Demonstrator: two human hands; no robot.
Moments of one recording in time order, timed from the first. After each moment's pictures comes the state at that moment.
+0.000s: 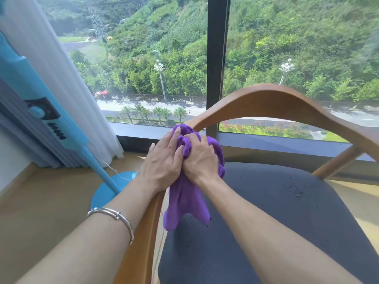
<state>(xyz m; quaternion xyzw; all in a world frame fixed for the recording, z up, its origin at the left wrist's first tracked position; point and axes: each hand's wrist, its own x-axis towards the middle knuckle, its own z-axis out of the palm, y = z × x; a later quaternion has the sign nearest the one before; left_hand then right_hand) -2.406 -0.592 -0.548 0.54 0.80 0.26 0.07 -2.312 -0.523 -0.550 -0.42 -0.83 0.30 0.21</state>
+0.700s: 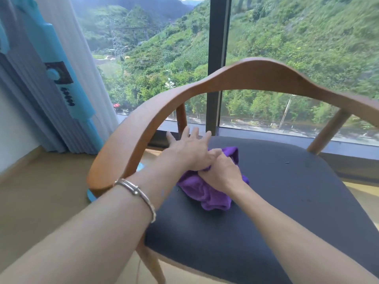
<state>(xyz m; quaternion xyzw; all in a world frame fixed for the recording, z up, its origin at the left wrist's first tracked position) -2.273 -0.615 -0.589 0.54 0.84 -0.03 0.07 -2.189 -0.553 -0.670 -0.39 -0.88 0.26 0.09</state>
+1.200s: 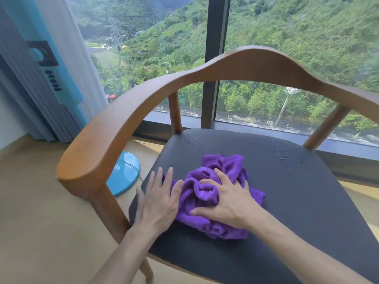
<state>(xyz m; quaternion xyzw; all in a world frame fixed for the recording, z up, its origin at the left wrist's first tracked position) -2.256 -0.692 -0.712 0.39 0.90 0.17 0.12 -2.120 -0.569 -0.693 -0.32 -0.92 0.21 -0.08</state>
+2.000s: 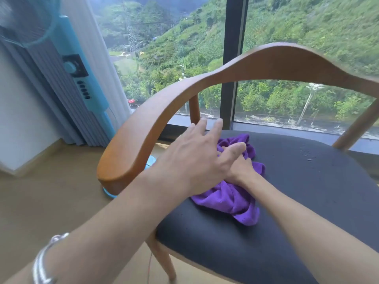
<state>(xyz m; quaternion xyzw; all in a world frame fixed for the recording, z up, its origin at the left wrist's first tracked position) -2.230 -0.688 -0.547 0.53 0.84 0.13 0.04 -2.201 -0.524 -0.687 -0.33 -0.92 0.20 -0.02</state>
